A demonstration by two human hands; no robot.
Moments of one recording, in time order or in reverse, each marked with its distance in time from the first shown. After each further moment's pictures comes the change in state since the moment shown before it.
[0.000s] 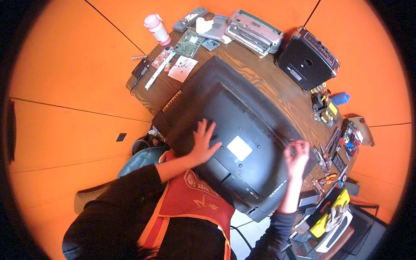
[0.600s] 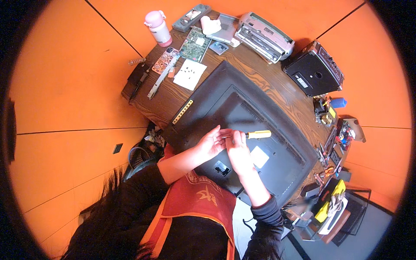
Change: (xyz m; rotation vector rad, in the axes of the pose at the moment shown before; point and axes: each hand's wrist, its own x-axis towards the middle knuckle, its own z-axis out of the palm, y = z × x) left_hand 0.059 -0.032 -0.067 -1.764 -0.328 -0.855; right_hand 0.017 -0.229 0.145 -0.201 -0.432 -0.328
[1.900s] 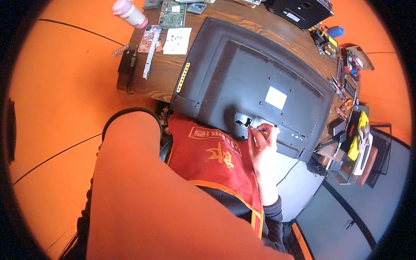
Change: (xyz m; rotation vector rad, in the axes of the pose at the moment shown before) left_hand -0.236 0.039 0.185 0.616 -1.932 0.586; right_hand -0.105 -0.101 -0.006 0.261 0.484 0.611
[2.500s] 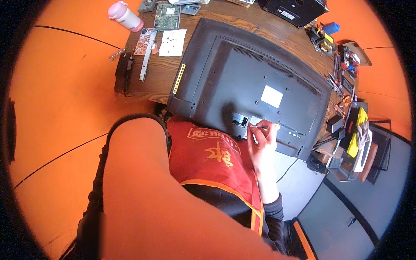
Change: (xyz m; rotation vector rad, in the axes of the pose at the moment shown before) left_hand 0.010 -0.015 0.018 -0.068 0.012 0.060; right_hand 0.009 0.003 -0.009 -0.020 0.007 -0.065
